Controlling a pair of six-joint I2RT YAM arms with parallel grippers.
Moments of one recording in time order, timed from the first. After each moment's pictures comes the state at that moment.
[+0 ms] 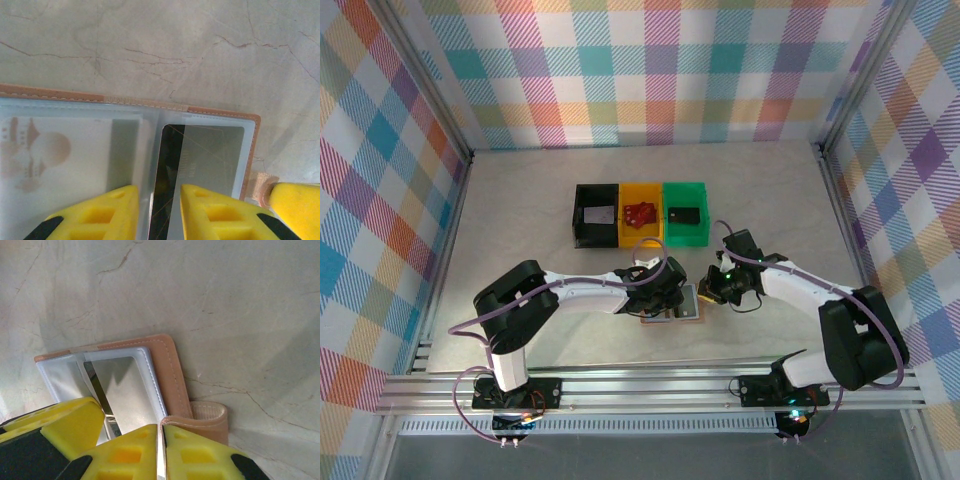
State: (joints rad) left arm -1.04 1.82 1.04 -0.21 -0.08 -1.30; right arm 0.40 1.39 0.65 -0.44 -0.44 0.73
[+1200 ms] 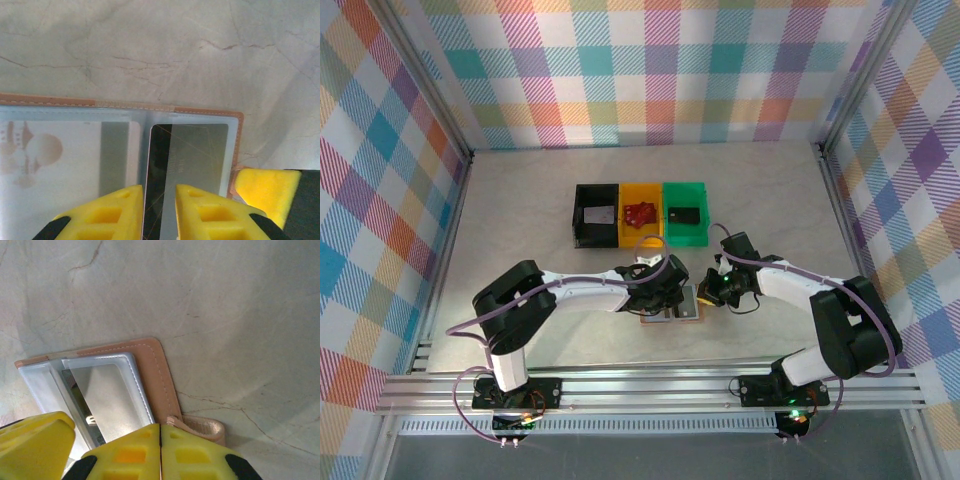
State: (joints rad) left arm -1.04 1.82 1.07 -0.27 -0.10 -1.26; right arm 0.40 1.45 0.63 -0.39 -0.45 0.73
